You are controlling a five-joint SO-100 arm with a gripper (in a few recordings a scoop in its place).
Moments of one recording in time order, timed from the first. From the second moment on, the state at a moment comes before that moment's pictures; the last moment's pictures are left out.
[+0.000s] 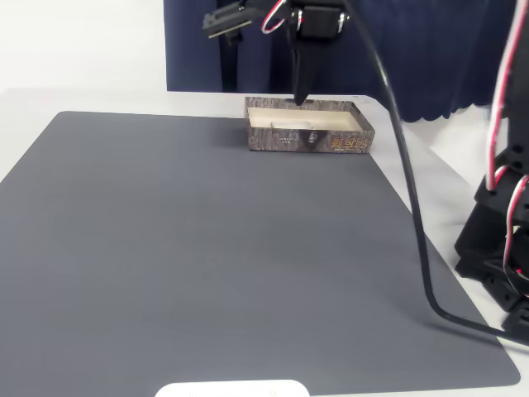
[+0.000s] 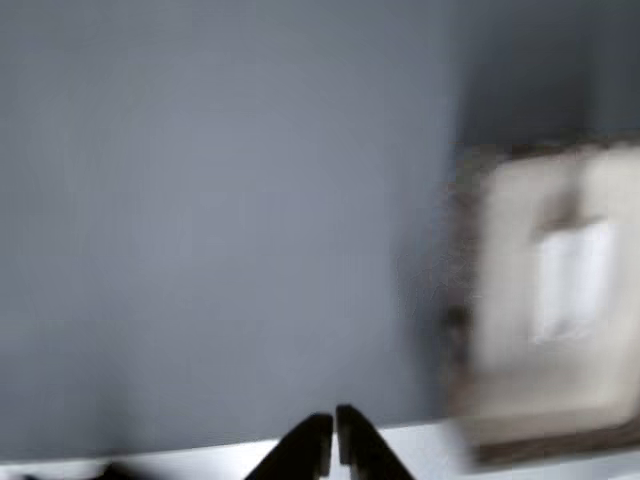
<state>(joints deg) 56.0 83.4 66.7 103.6 -39.5</state>
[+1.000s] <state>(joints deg) 0.5 153.1 144.0 91.9 1.8</state>
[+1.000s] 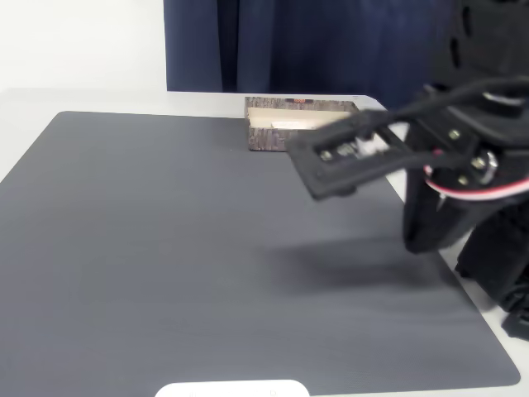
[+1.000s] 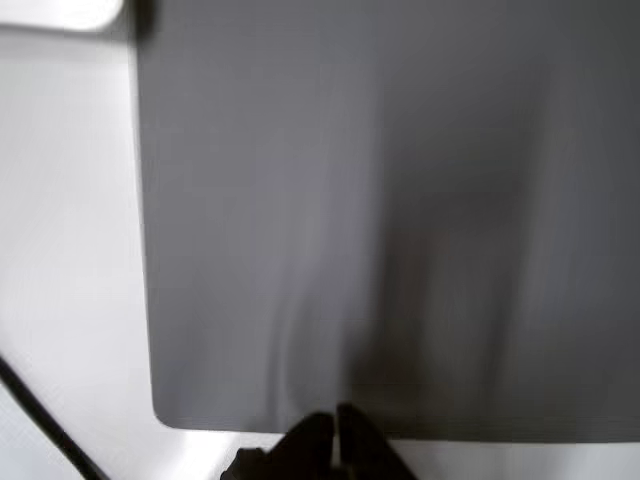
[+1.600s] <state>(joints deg) 0.9 187.6 170.9 80.5 4.7</state>
